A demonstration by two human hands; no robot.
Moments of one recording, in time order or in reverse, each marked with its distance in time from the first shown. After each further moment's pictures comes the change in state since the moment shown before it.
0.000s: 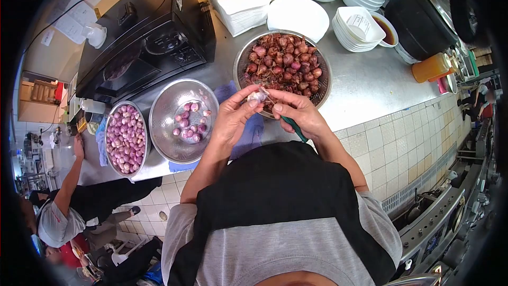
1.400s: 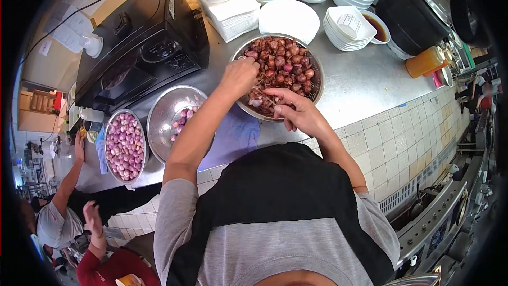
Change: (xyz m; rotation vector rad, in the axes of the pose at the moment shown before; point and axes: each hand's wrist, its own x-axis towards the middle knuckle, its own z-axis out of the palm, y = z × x) left_hand 0.119 0.010 -0.003 2.009 -0.252 0.470; right_hand -0.011 -0.014 -0.006 -0.501 0.122 -0.057
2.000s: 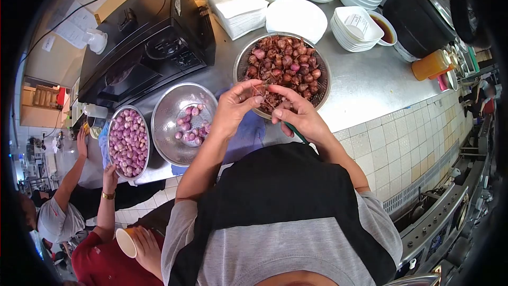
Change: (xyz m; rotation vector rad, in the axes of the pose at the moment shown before) left_hand -0.086 0.040 -0.027 -1.653 0.147 -0.451; right_hand 0.000 0.001 0.016 0.324 -0.069 -0.079
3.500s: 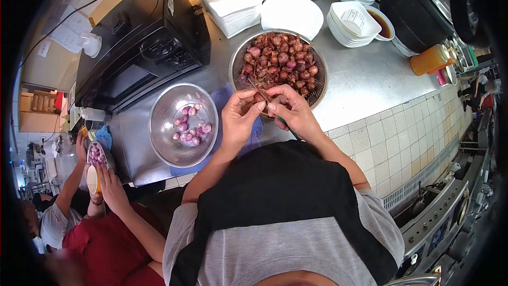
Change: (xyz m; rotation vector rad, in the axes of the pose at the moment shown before) left_hand -0.014 -0.027 0.023 -0.153 0.124 0.226; right_hand 0.010 0.018 0.001 0.043 0.104 -0.032
